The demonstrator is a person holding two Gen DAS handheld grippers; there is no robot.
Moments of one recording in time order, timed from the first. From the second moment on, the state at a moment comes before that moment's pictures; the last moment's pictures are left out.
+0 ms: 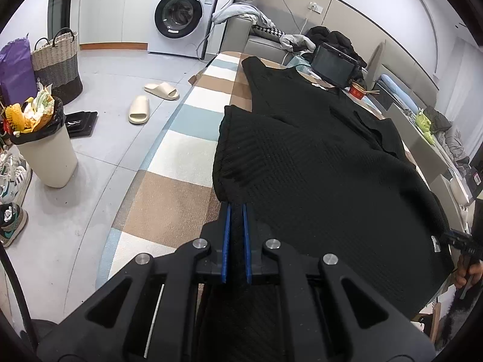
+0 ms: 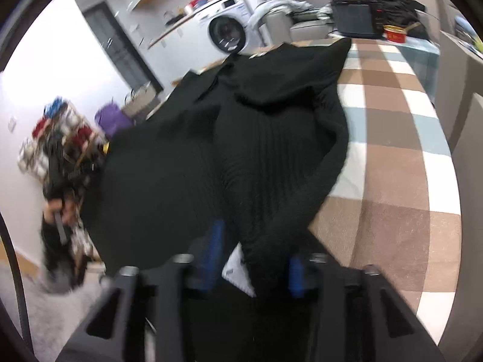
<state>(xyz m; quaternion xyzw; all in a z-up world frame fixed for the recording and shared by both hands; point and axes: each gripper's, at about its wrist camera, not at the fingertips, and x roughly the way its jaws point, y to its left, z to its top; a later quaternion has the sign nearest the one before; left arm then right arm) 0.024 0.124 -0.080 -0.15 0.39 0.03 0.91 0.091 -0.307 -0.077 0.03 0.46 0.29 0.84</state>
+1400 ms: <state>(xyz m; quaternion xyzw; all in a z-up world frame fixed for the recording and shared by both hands) 0.169 0.141 -0.061 -0.18 0.39 0.04 0.90 0.216 -0.354 -0.072 0.20 0.45 0.14 0.86</state>
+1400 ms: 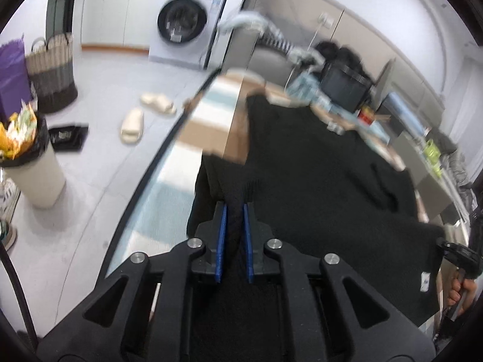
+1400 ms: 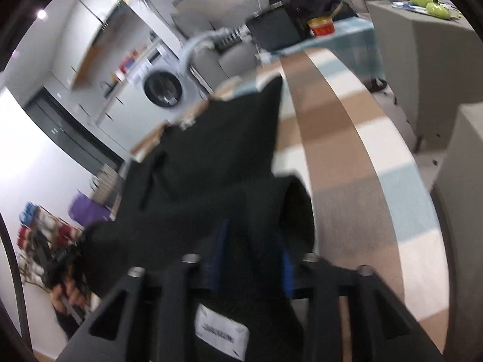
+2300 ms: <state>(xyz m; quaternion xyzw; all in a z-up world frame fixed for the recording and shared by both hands) 0.220 0.092 -0.103 -0.10 0.43 0.00 0.90 0.242 -0.321 -0.086 0.12 0.46 0.16 0.87</state>
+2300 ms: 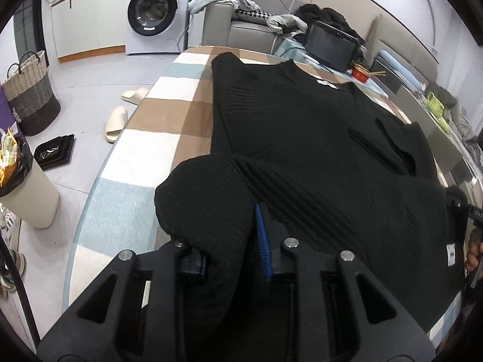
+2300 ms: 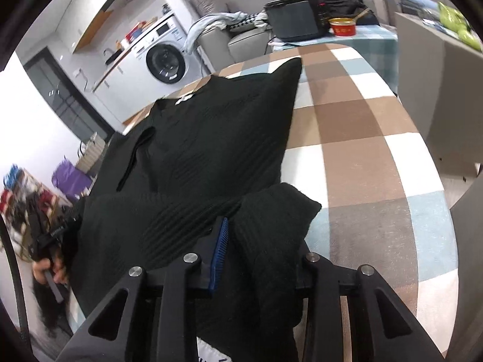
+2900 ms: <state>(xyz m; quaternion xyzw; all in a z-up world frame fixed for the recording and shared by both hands) 0.096 0.097 -0.085 -0.09 0.42 0.02 0.90 0.175 -0.341 -0.090 0.13 0.45 0.16 0.87</state>
